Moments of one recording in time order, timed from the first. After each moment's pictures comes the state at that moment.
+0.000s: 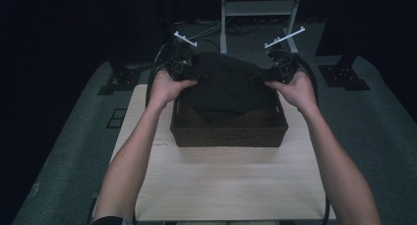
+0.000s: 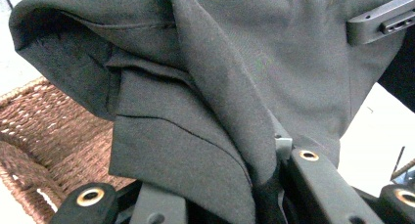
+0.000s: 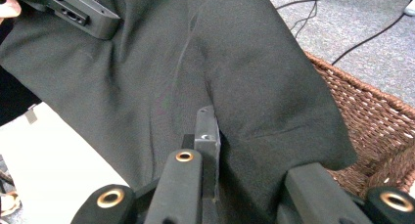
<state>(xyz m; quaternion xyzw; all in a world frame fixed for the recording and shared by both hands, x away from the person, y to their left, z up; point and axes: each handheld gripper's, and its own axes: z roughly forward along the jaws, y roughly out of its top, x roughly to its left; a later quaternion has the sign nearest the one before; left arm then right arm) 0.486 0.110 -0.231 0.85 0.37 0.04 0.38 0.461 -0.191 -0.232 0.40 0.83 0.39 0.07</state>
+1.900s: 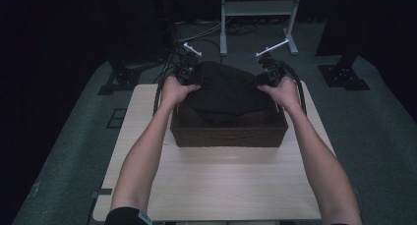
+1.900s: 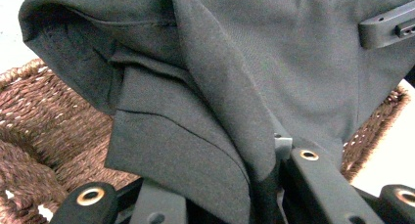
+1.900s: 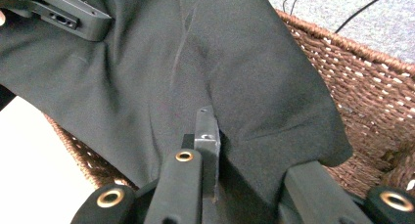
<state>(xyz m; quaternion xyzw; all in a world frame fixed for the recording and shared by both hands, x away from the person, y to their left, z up) 0.534 0.103 -0.290 0.85 0.40 0.03 0.35 0.515 -0.185 -0.292 0.44 0.82 0.36 0.04</state>
